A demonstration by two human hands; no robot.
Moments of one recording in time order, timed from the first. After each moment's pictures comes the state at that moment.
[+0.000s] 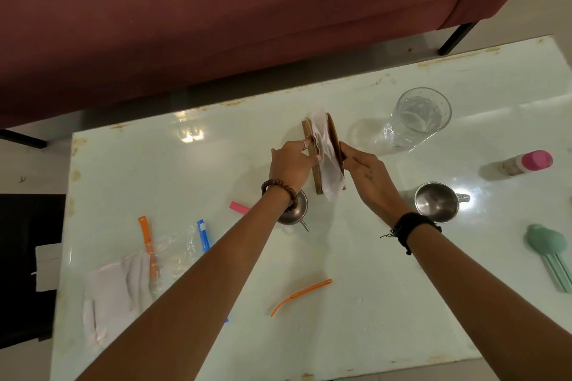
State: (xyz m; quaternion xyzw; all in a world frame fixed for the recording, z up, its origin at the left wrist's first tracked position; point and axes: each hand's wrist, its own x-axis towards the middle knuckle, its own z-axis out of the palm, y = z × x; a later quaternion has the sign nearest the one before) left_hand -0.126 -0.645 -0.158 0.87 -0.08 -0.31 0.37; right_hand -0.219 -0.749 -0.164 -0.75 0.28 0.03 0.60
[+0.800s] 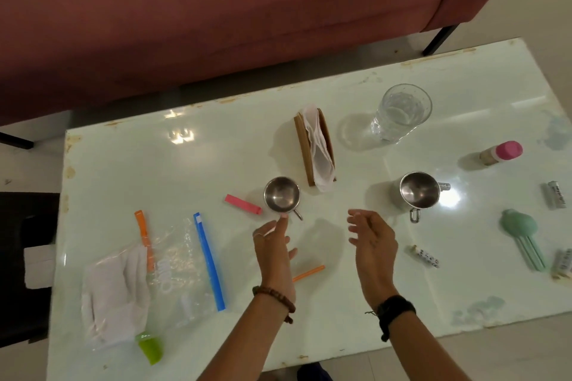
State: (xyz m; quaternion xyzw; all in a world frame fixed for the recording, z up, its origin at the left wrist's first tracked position) left_hand -0.245 -0.578 -0.157 0.63 0.38 -0.28 0.61; right_hand -0.313 -0.675 -0.170 -0.60 0.51 -0.14 0.61
